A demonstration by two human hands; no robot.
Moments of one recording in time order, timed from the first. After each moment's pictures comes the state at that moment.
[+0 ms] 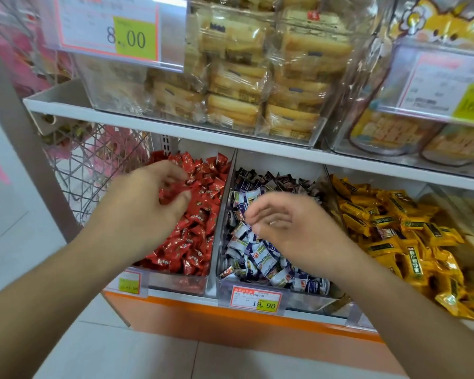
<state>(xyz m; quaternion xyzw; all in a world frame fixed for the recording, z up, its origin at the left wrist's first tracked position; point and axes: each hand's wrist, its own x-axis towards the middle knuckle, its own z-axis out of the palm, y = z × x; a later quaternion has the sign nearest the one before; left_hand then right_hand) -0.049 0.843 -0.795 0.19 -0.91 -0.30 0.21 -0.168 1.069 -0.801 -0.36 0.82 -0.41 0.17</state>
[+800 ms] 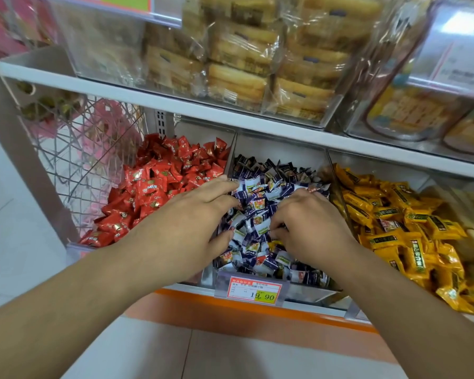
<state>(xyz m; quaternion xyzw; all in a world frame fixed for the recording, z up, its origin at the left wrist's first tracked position) -0.064 0.878 -0.831 -0.03 -0.98 -0.16 0.08 -0.205 1.077 -0.844 -0.42 0.91 0.01 -0.04</state>
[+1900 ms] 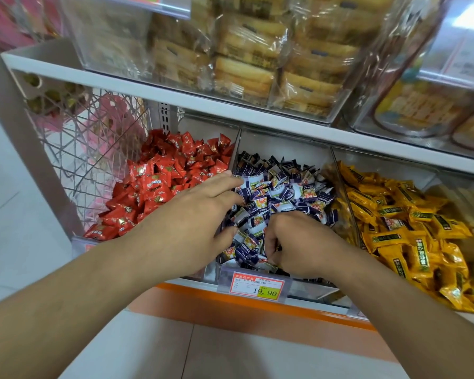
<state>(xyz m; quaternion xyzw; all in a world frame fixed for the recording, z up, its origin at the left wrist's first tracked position) -0.066 0.878 -0.832 -0.04 -0.98 -0.18 0.08 -0.186 1.069 -0.843 -0.41 0.90 -0.01 0.17</state>
